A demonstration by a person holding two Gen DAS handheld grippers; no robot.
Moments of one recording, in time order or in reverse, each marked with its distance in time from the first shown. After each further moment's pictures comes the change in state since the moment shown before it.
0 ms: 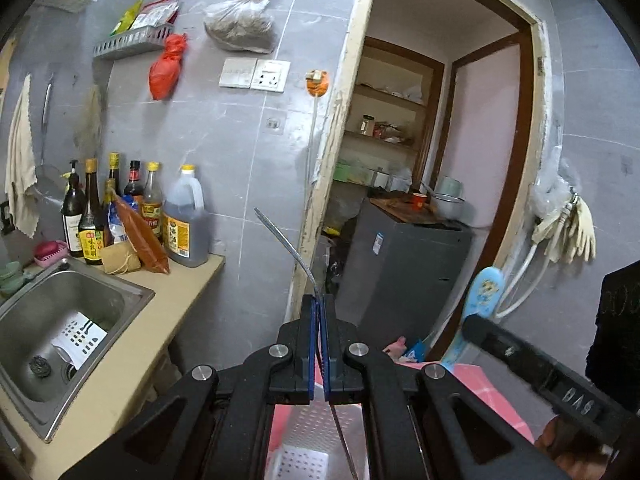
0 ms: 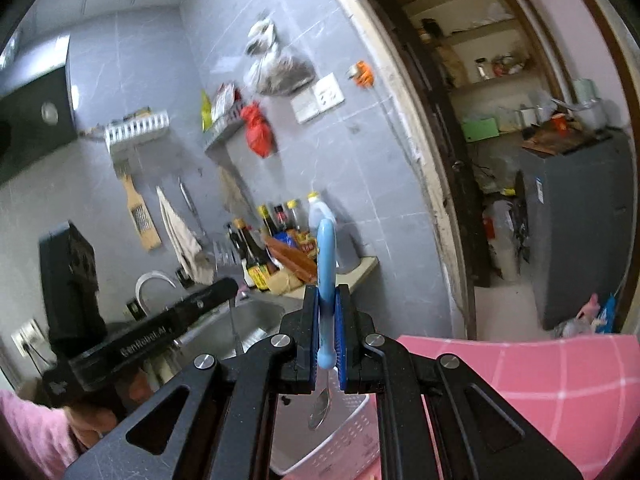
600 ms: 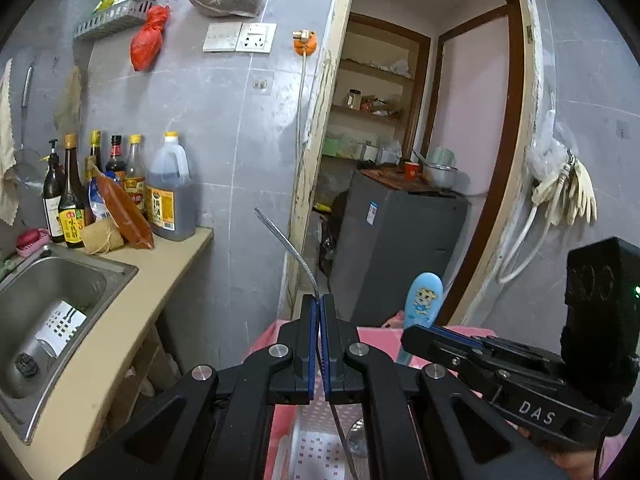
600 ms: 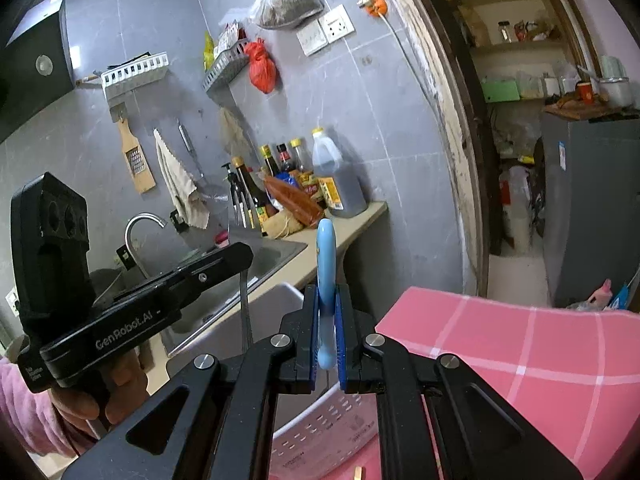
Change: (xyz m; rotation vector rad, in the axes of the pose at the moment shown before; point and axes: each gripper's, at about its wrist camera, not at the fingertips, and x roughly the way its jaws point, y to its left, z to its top) left arm 0.033 0.007 -0.050 0.056 0.074 -0.049; right arm 0.056 -0.018 -0.055 -0.026 0.170 0.051
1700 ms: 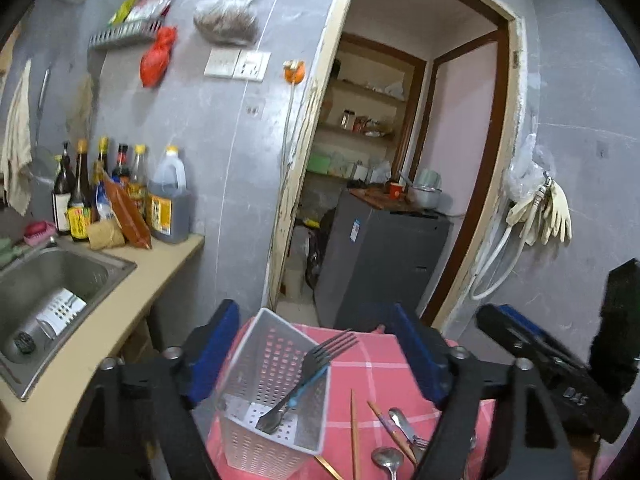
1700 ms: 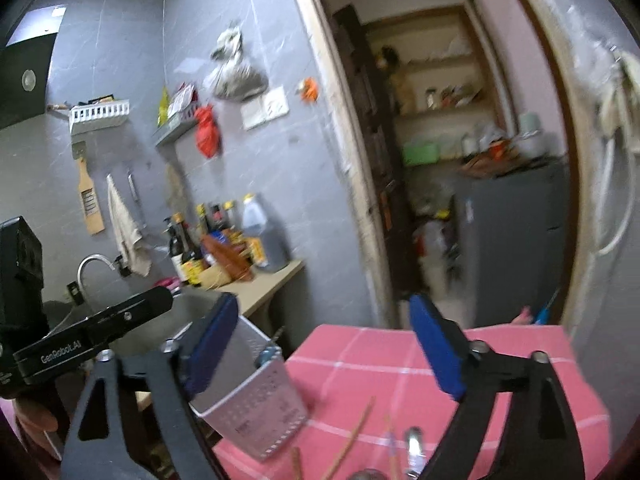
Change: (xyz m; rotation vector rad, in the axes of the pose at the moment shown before) left arm -0.072 -0.046 -0.012 -0.038 -0.083 -0.014; right arm -0.137 0.011 -0.007 -0.010 -0.262 -0.331
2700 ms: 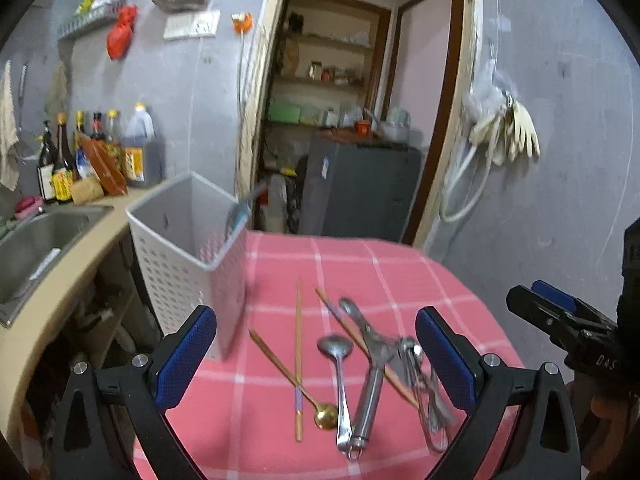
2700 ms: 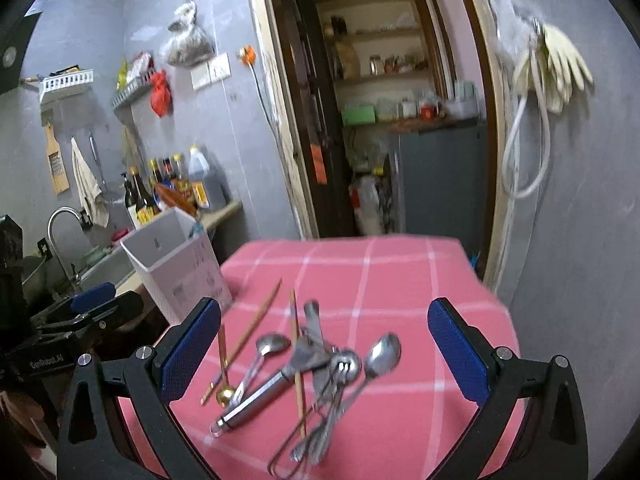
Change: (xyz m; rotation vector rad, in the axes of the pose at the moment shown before) left arm -0.034 -0.066 -0.105 0.088 0.192 -0.044; right arm -0.107 -0.080 -0.067 0.027 0.182 -0.176
